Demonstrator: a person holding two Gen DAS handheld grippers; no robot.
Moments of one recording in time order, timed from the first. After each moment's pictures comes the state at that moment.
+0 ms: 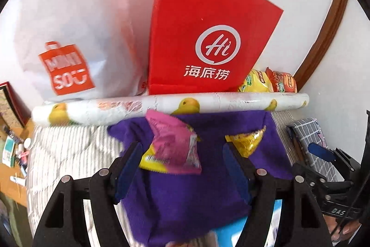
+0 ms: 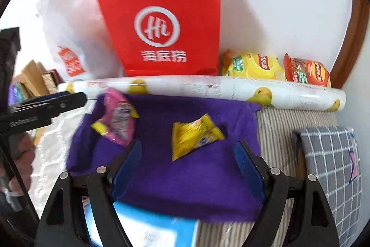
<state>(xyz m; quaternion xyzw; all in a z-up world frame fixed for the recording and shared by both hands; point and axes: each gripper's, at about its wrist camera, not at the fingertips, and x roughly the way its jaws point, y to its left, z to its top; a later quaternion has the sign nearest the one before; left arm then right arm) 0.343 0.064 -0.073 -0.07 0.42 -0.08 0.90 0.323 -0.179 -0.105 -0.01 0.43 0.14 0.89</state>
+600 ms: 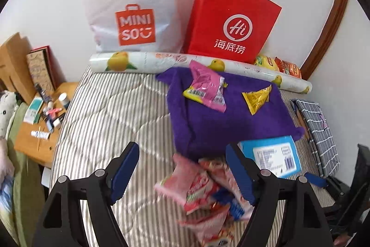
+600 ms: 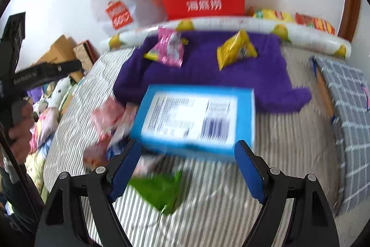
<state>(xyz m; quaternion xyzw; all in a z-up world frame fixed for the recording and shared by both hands) 0.198 0.119 -0.082 -0.09 0.43 -0.03 0.90 0.175 -0.166 -0.150 0.01 0.49 0.20 0.85</state>
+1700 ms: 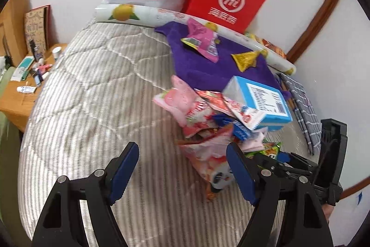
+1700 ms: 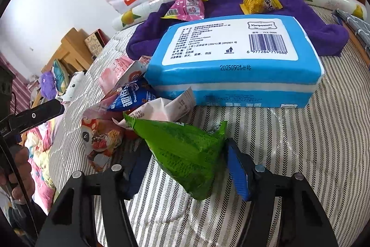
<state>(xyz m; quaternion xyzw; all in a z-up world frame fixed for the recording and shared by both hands) 0.113 0.128 -0.146 -0.14 0.45 -0.08 0.88 0.144 -0.143 -0.219 0.07 0.50 0.23 0.83</state>
